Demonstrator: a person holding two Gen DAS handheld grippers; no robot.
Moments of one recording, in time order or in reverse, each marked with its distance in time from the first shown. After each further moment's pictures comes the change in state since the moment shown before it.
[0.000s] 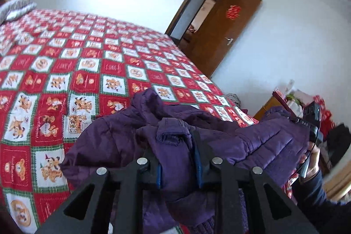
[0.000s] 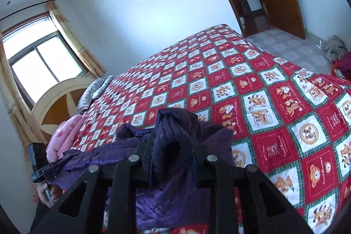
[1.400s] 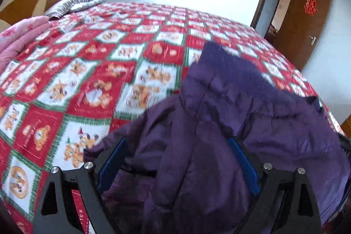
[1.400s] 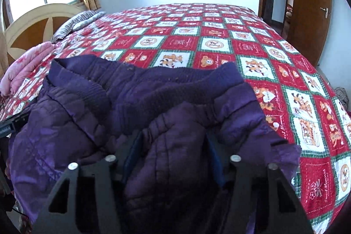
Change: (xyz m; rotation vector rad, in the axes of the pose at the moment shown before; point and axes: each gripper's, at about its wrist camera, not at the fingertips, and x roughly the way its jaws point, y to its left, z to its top) left arm 0.077 0.034 -0.045 -0.076 -0.045 0.609; right arm 0.182 0.027 -0.074 -0.388 0.220 -0.174
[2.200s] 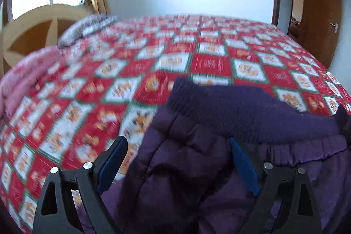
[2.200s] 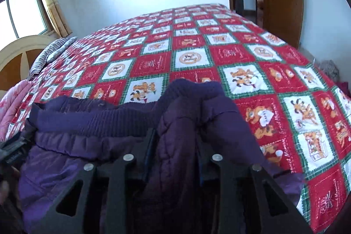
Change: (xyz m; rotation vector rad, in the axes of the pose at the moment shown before) left arm 0.083 -0.056 0.065 0.063 -0.002 0.249; right arm 0.049 -0.030 0.056 0.216 -0.032 -0.087
